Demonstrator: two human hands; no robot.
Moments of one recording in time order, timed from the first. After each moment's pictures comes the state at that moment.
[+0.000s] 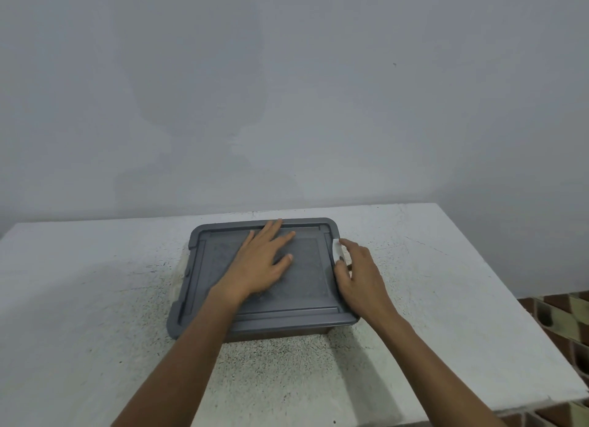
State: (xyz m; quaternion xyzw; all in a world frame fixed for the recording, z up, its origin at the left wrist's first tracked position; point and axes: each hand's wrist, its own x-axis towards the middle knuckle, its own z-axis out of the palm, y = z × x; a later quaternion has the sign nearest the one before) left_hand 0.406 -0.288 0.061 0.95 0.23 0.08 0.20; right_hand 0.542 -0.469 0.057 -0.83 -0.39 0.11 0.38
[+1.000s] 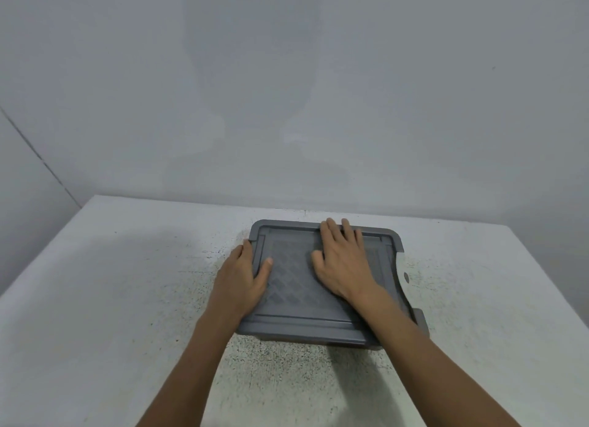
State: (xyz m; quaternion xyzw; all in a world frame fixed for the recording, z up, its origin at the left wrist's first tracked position) left_hand 0.294 -0.256 0.038 0.83 0.46 0.21 0.24; right_hand 0.484 -0.342 0.069 -0.82 -0.56 0.02 0.10
